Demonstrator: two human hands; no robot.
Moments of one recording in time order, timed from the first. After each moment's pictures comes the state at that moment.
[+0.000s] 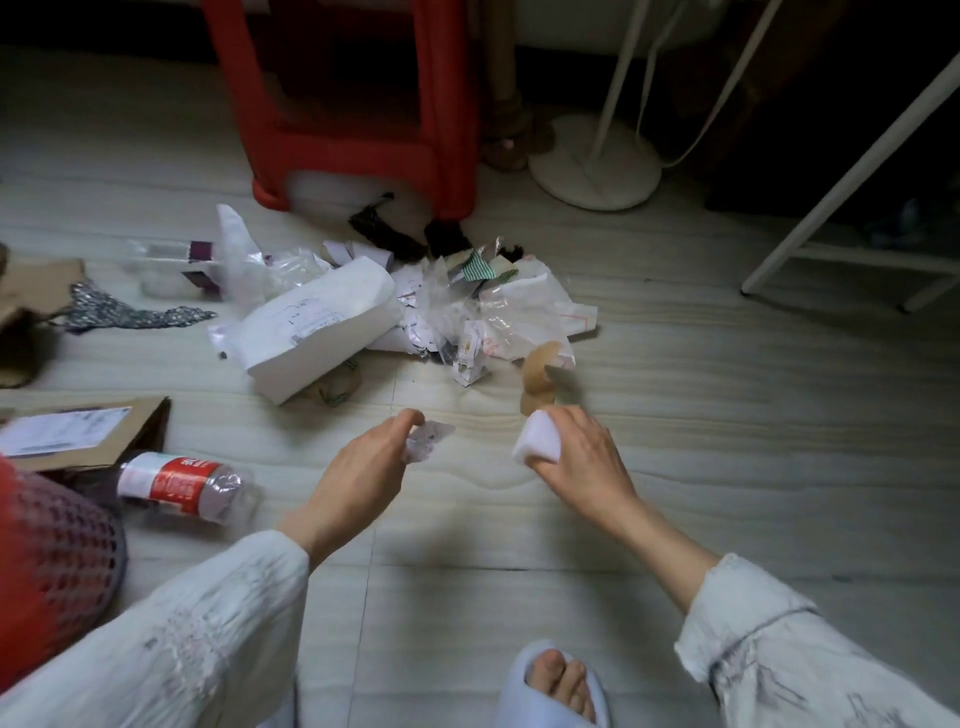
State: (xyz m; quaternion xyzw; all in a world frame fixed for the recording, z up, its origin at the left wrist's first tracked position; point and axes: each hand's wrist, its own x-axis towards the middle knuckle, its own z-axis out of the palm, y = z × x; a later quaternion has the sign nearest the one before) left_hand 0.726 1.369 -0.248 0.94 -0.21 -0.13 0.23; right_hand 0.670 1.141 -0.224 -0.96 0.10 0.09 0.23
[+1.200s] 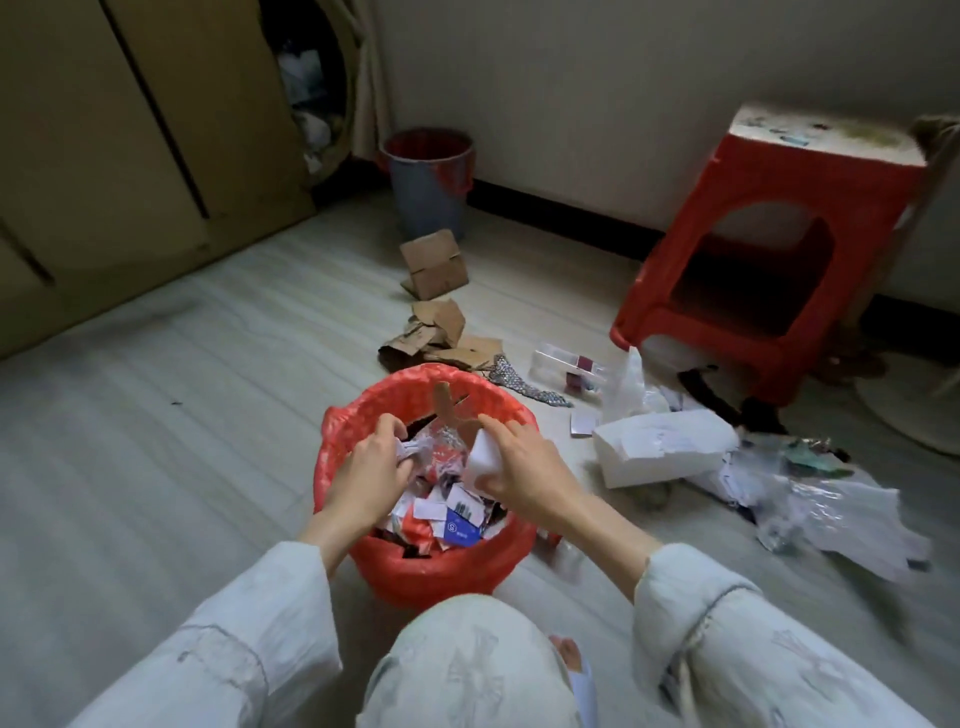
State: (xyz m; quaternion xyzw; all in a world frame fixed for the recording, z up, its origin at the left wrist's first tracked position) left_hand 0.643 1.753 -0.092 0.95 0.16 0.04 0.27; right_hand 0.701 1.575 -0.077 -0.93 -0.30 0.09 0.18
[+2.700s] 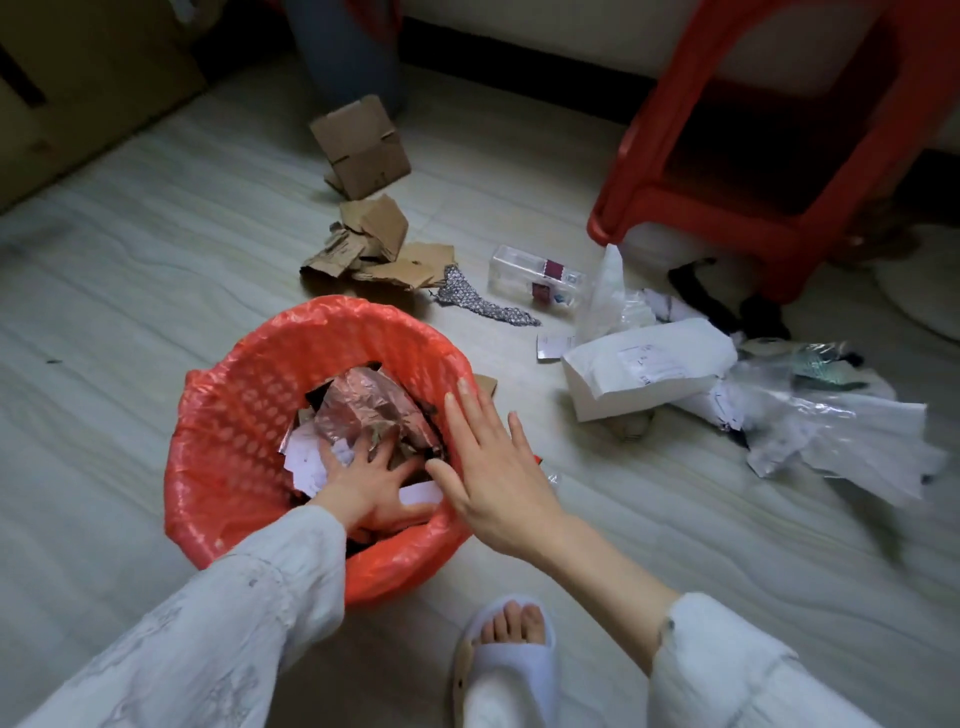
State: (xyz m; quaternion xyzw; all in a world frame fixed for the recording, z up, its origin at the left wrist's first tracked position) left_hand 0.709 1.711 -0.233 0.92 0.03 -0.39 -0.03; right_hand 0.720 1.538 -0.156 -0.91 -0.29 0.19 0.23
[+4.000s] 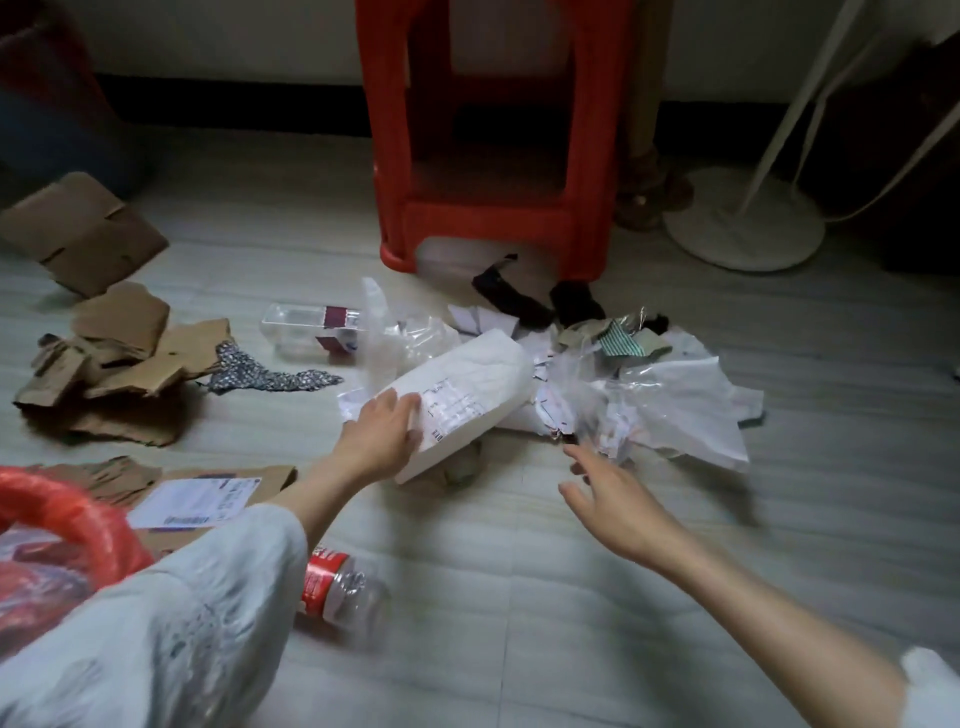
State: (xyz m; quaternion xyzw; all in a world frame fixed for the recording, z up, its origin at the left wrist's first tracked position) left_hand 0.899 1.484 -0.256 0.97 -0.11 -0.20 0.08; right_hand 0.790 1.241 -0.218 -0.92 0.06 0.24 0.29
